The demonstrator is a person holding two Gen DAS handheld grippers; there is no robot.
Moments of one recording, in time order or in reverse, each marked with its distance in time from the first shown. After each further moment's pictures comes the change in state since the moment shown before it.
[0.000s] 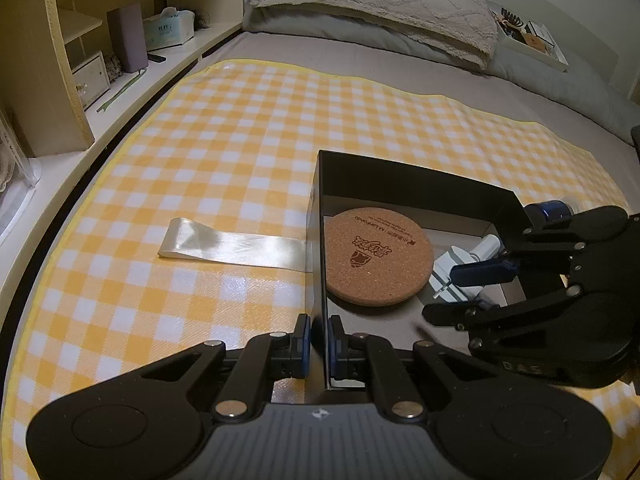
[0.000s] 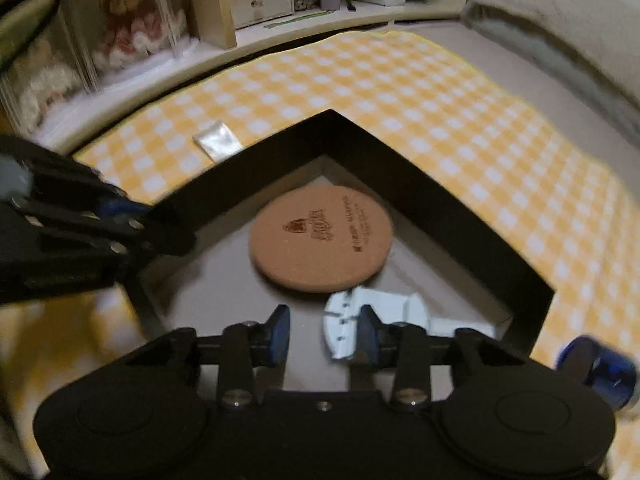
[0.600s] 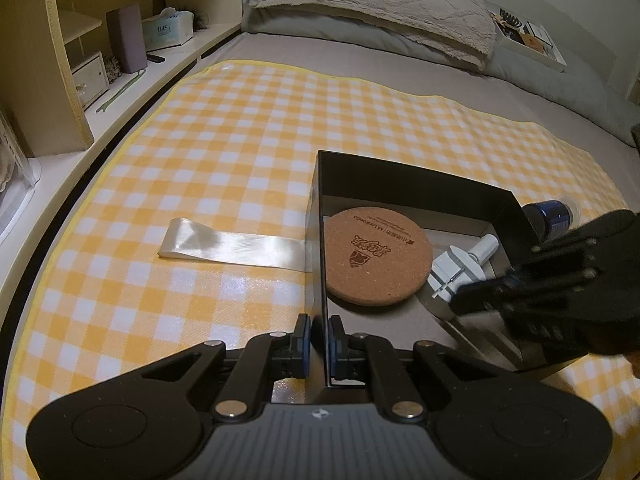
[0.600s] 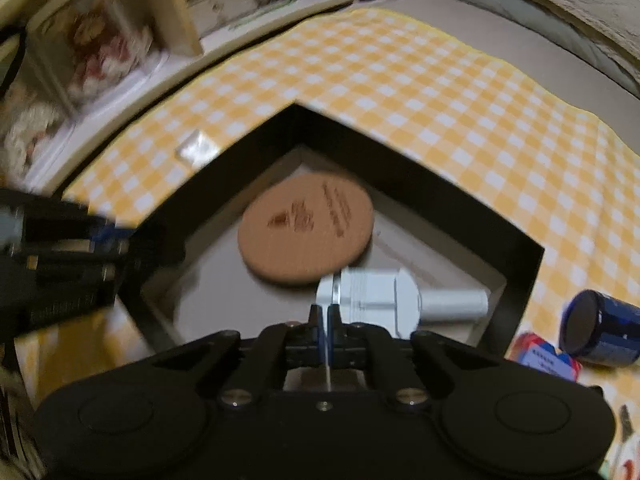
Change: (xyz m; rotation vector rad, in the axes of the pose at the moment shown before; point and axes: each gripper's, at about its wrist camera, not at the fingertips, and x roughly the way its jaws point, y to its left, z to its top) left arm 0.000 0.002 0.000 0.003 -0.002 -0.006; right arm -0.007 -0.021 0.000 0.161 0.066 0.064
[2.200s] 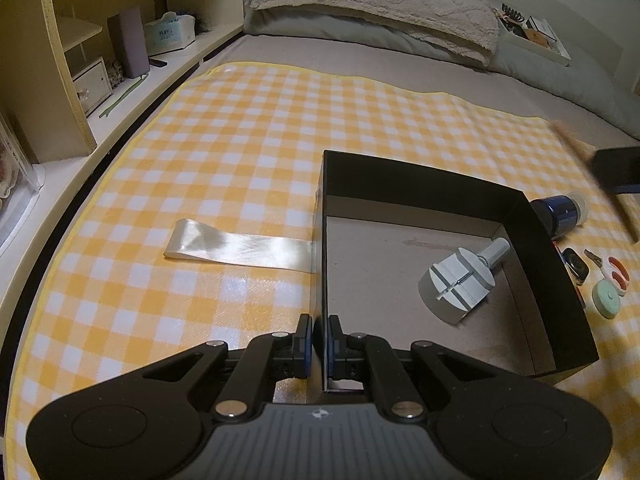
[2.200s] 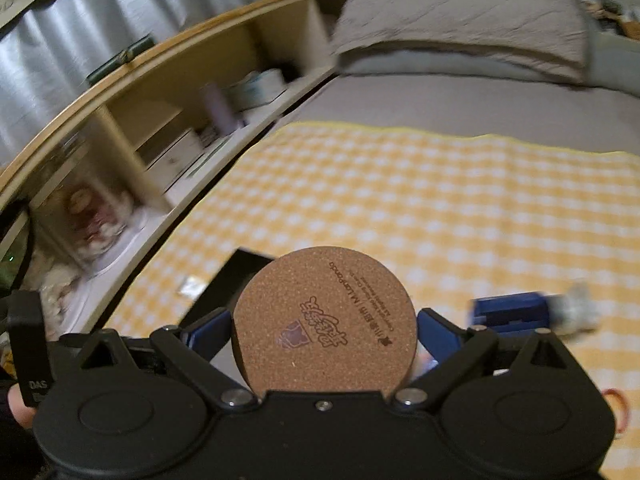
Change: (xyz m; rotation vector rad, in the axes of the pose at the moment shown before) left arm 0.004 0.000 0.001 0.011 -0.001 0.020; right arm -0.108 -0.067 -0.010 0.315 -0.286 0.050
